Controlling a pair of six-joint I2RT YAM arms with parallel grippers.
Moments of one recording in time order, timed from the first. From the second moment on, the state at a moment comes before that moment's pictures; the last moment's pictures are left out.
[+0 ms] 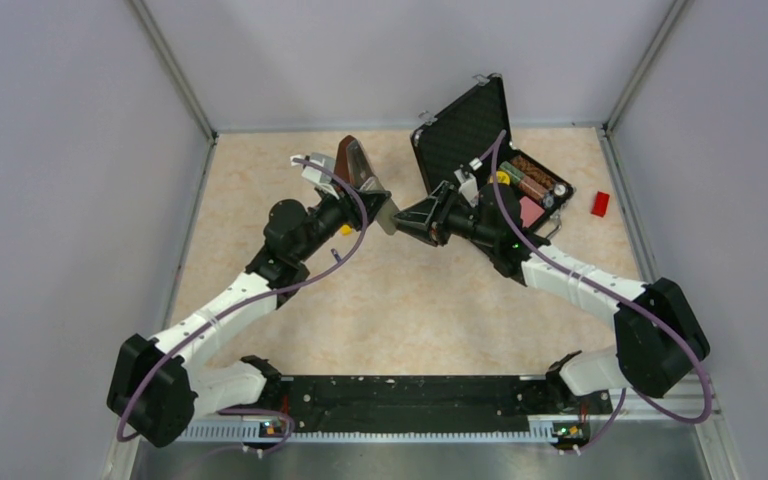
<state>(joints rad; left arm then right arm) -0.56 1.13 0.74 0.52 0.21 -0.46 0.60 1.38 0.83 0.38 -0.46 1.33</state>
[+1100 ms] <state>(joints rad) -0.55 1.13 0.74 0.52 0.23 -0.46 0.60 1.37 0.75 0.53 -0.47 1.36</state>
